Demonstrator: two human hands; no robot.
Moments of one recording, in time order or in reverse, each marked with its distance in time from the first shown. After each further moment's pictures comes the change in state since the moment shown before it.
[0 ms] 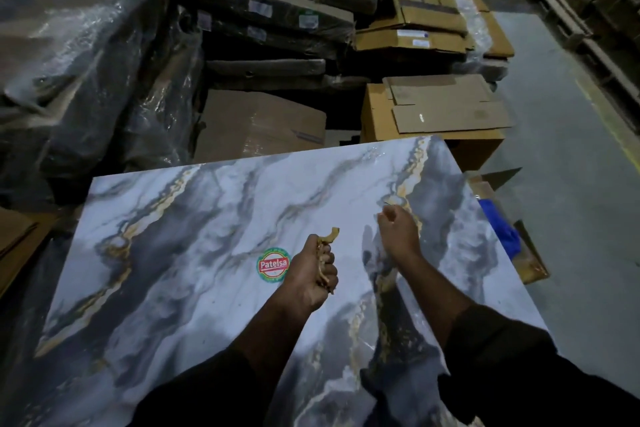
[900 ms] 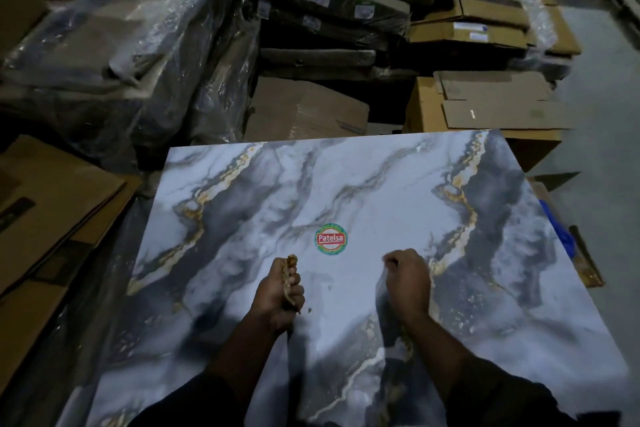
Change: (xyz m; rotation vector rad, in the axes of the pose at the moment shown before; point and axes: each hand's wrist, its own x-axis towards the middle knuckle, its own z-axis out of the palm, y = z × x) left_hand -0.054 0.019 -0.174 -0.127 0.102 0.113; right_hand -0.135 0.011 0.075 -0.336 -0.011 -0.198
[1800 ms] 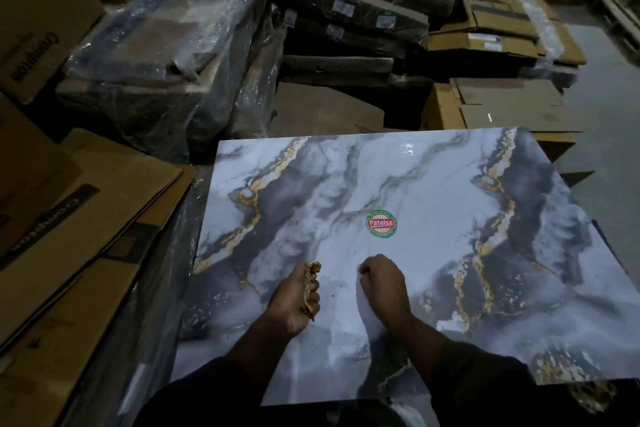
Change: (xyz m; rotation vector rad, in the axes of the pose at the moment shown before) left_hand -0.035 0.030 -0.100 0.158 -0.015 -0.021; right_hand -0.089 -0.104 0.078 -0.111 -0.160 -0.197
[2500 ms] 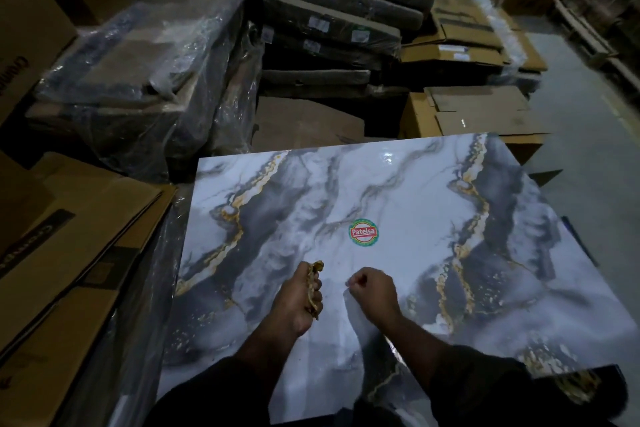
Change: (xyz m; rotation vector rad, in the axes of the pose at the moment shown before) left_hand 0.004 0.001 0.043 0.081 0.038 0.037; right_hand -0.001 0.007 -0.011 0.373 -0.044 0.241
